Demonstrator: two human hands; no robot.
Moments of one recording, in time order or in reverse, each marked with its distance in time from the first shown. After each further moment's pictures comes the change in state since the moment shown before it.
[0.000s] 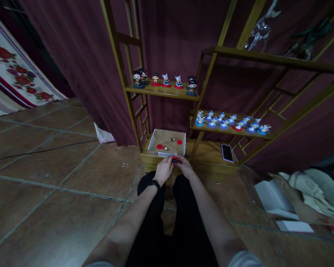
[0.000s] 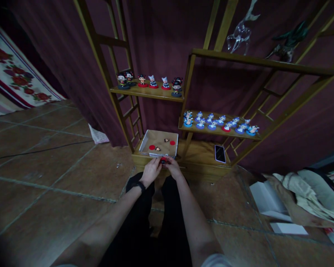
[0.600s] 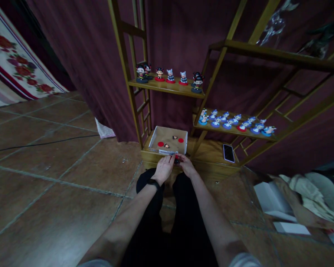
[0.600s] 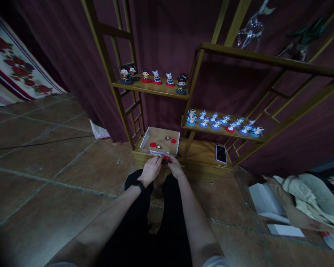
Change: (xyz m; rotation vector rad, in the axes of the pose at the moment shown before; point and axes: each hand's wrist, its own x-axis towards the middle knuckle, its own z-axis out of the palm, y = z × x) left_hand -0.006 -0.002 -0.005 0.198 0.040 0.198; right_hand -0.010 -0.014 0.004 0.029 -0.072 0.022
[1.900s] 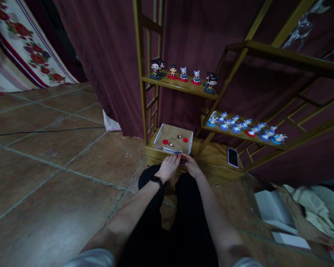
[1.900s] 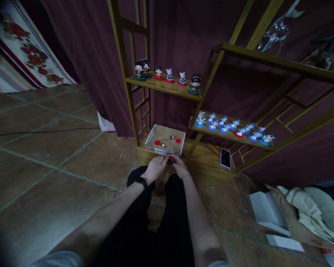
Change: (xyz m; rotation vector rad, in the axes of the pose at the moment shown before) left_hand -0.002 0.001 -0.003 0.013 -0.028 0.056; right_hand 0.001 0.000 -0.009 -0.057 -0.045 0.068
